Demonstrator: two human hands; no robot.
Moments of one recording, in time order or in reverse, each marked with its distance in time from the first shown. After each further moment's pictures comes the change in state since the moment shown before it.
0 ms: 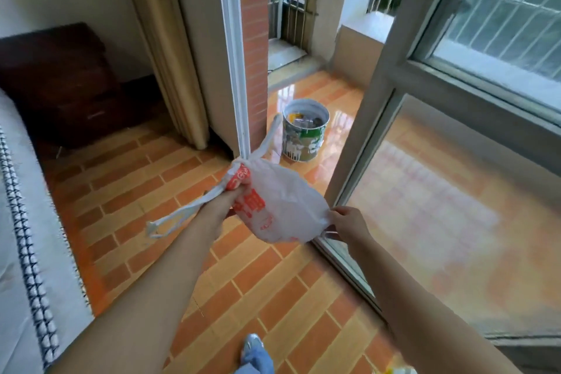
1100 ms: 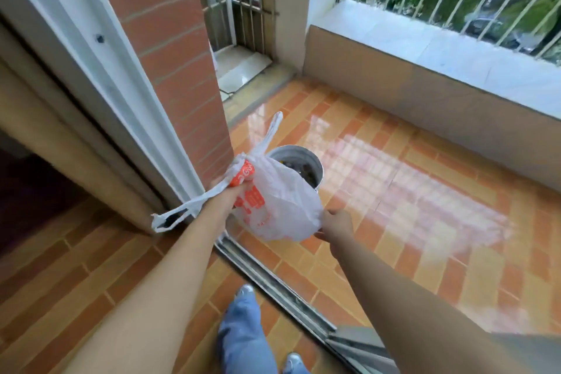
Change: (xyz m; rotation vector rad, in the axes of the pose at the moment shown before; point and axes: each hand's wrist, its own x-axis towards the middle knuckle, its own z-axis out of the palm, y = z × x) left_hand 0.544 0.177 0.147 0.135 -0.098 -0.093; right_hand 0.499 -0.220 0.052 0.160 0.233 0.189
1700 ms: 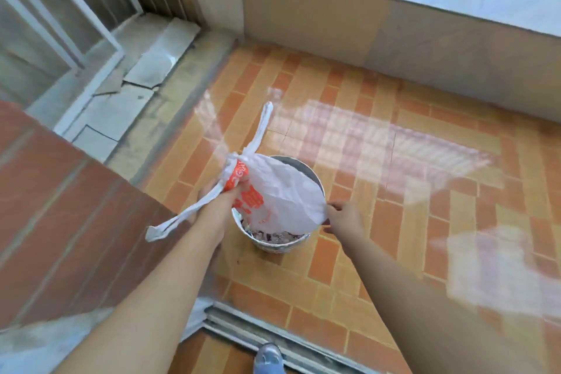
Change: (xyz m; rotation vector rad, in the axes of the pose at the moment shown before) left_hand 0.393 -0.038 0.096 0.202 -0.183 -0.072; right_hand 0.325 -0.026 0.079 -0.065 0.186 0.080
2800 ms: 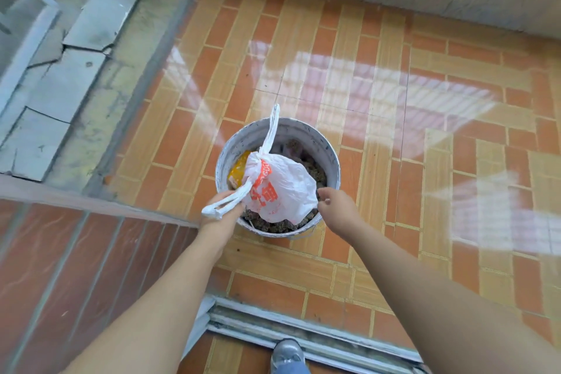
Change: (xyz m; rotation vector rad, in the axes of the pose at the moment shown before) left_hand 0.092 -0.123 0.010 0.316 -0.034 -0.070; right_hand 0.080 0.069 0.066 -0.350 -0.160 0.016
